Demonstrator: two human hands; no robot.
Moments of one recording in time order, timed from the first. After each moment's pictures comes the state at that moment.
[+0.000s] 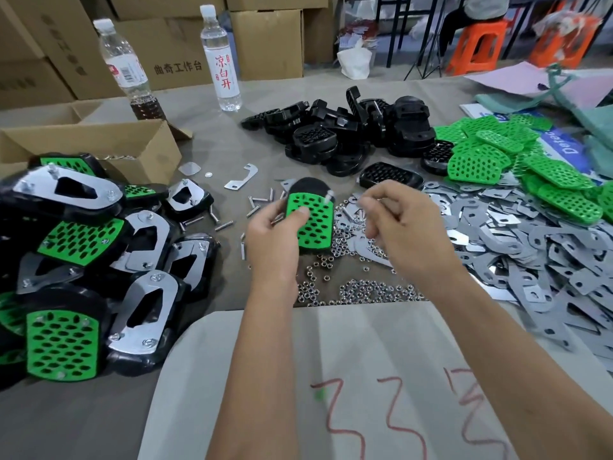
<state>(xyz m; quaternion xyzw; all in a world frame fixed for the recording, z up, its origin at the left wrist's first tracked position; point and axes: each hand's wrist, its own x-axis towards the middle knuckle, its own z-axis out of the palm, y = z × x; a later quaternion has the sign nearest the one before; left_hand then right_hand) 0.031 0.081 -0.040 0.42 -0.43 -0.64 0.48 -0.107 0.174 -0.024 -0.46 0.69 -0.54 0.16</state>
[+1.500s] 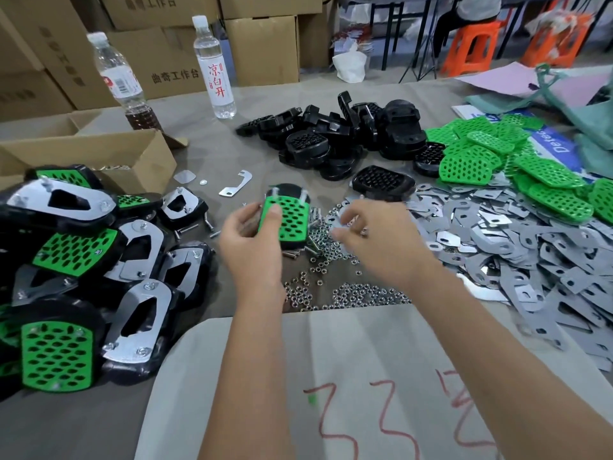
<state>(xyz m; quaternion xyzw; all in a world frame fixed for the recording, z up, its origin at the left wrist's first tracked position) 0.035 0.075 -0.042 0.47 -0.39 -0.55 0.57 -0.106 0.163 -0.023 -0.52 0.78 -0.34 0.10</state>
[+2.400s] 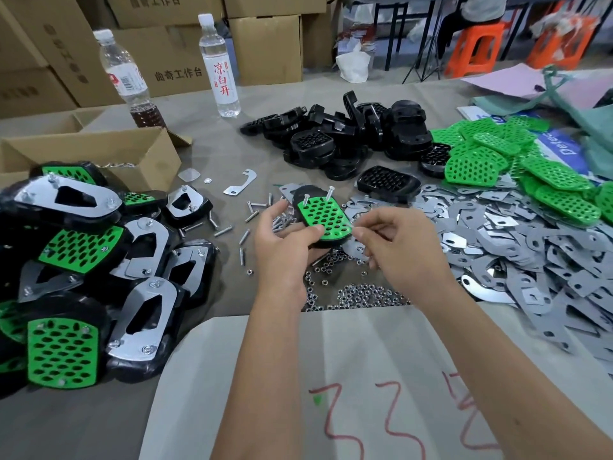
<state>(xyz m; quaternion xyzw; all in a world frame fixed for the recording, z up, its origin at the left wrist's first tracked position) 0.024 0.089 -0.040 0.40 -0.38 -0.70 0.46 -0.105 0.179 -0.037 -0.42 0.72 -0.52 0.18</state>
